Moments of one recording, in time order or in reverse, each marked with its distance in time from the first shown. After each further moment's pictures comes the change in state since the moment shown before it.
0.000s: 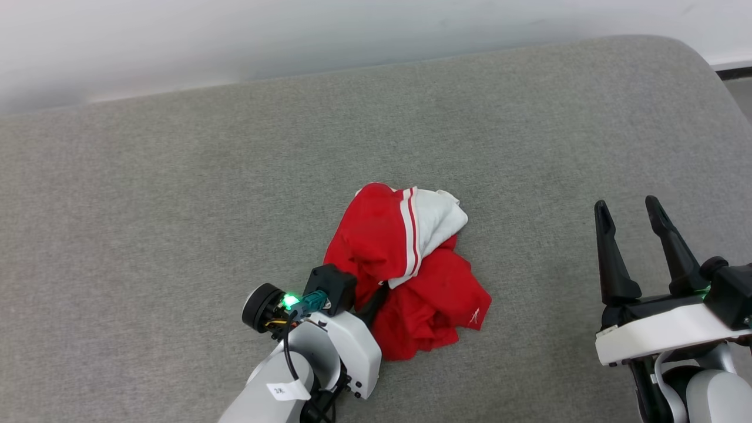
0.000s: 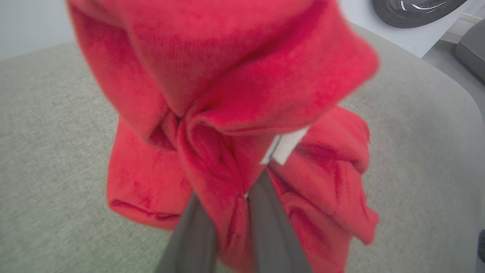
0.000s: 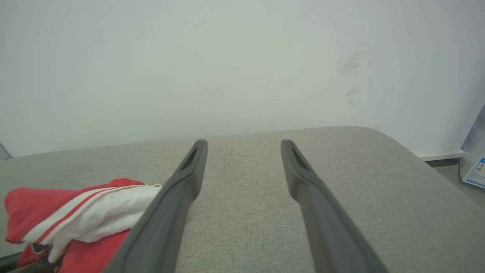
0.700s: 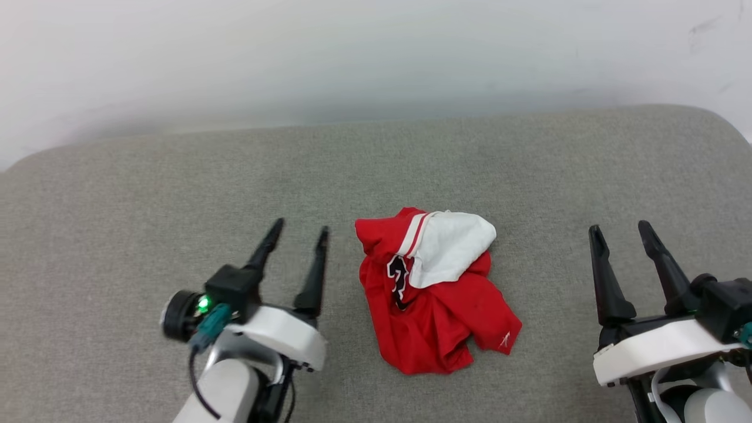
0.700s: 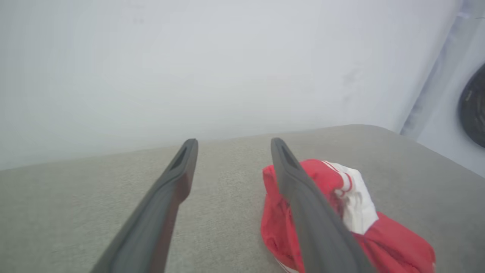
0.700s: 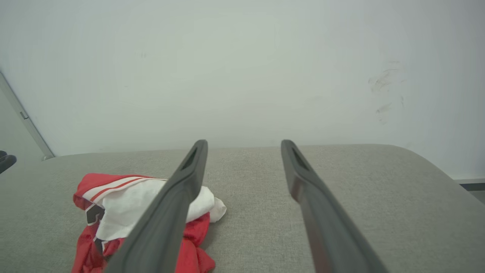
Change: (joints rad) left arm 0.110 0.068 0.148 -0.229 -0.051 0.151 -0.153; right arm 0.047 0.000 -0.002 0.002 -0.006 0.000 0.036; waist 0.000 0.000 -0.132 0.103
